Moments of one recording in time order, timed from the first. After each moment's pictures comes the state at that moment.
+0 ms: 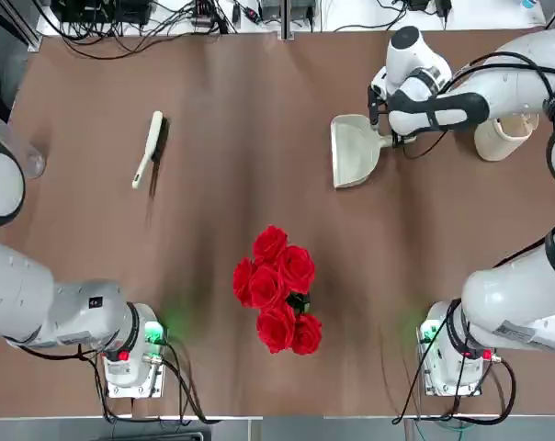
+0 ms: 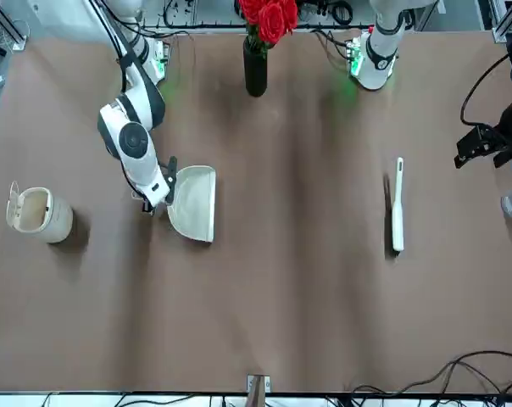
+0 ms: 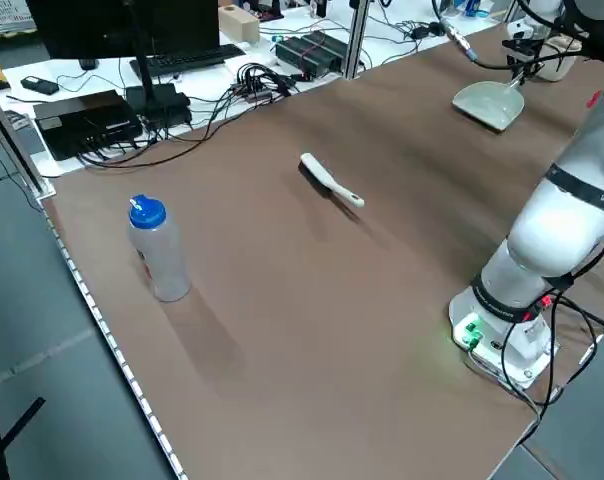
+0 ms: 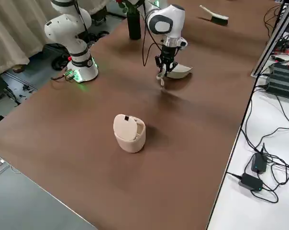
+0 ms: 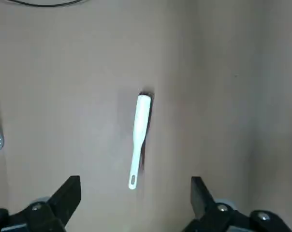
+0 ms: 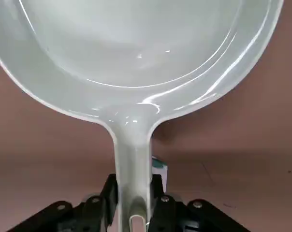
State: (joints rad) left arm 0.10 0.03 -0.12 -1.53 -0.02 1.60 -0.01; right arm -0.23 0.30 0.60 -2.18 -0.51 2.22 -0.80
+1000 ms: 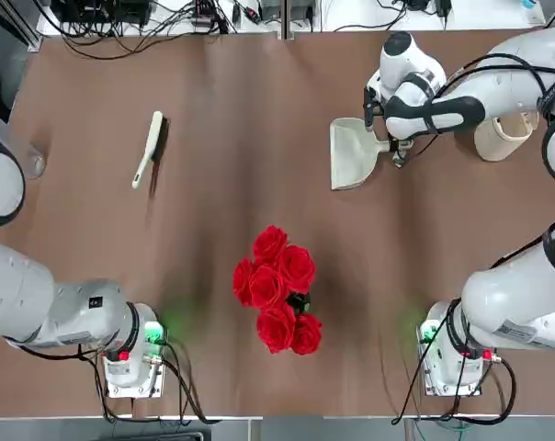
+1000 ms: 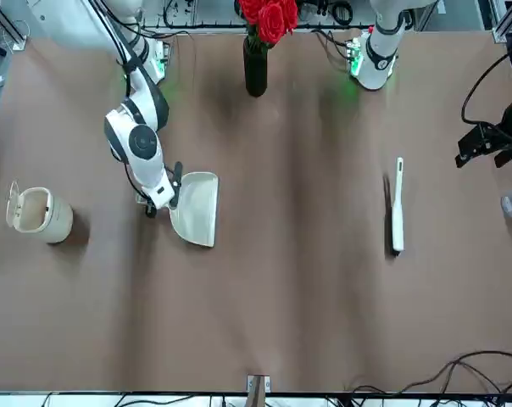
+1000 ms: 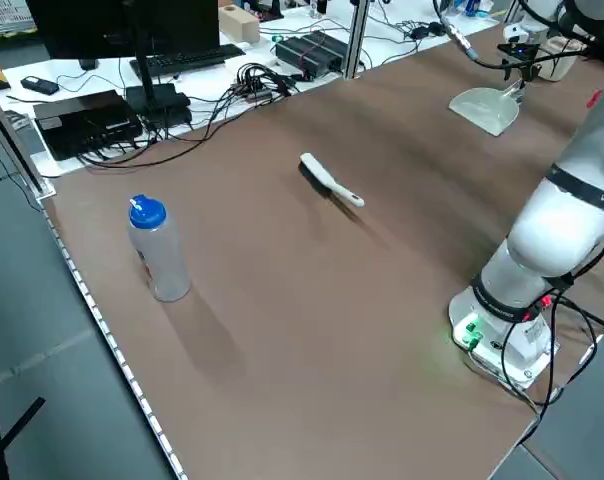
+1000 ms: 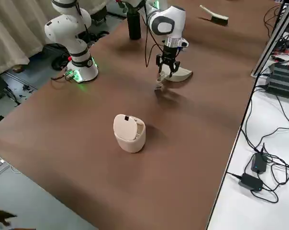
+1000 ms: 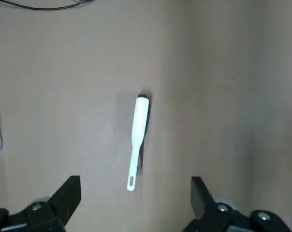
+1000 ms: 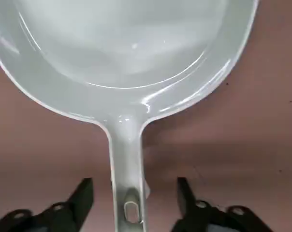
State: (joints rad) left arm 0.10 0.03 -0.12 -1.52 -0.02 1.60 -0.01; right arm -0.21 0.33 0.60 -2.15 -0.57 2.22 -0.72
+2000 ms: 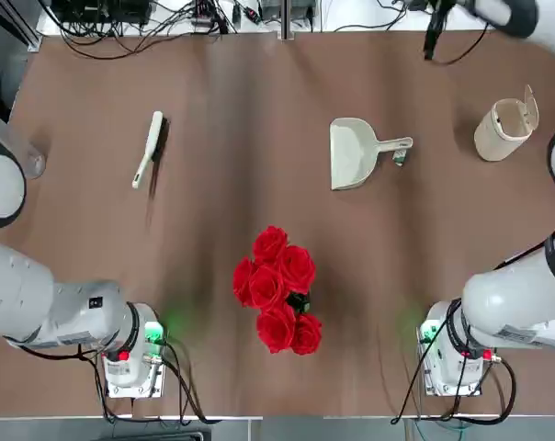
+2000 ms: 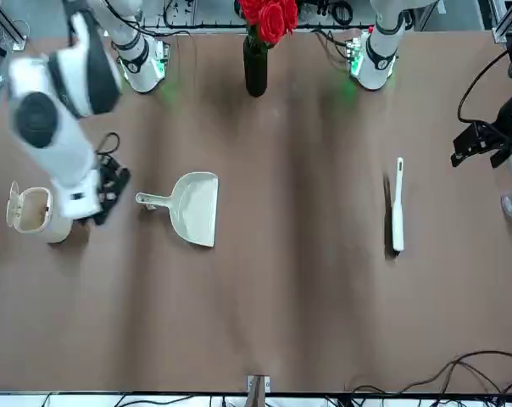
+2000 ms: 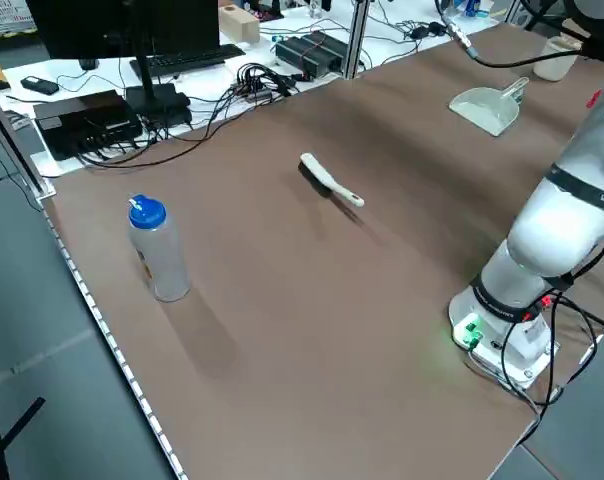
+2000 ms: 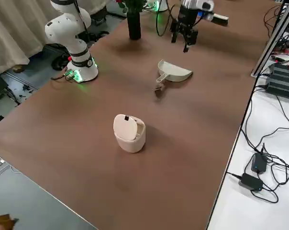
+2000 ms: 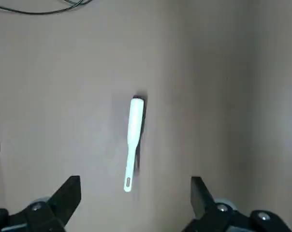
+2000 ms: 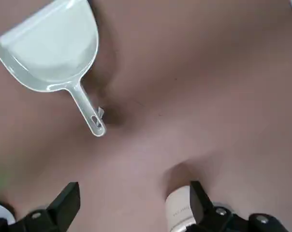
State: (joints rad) left arm 0.09 0.03 -0.14 -1.52 -0.02 1.60 -0.01; right arm -0.14 0.25 0.41 -1.50 -0.27 1.62 -0.70
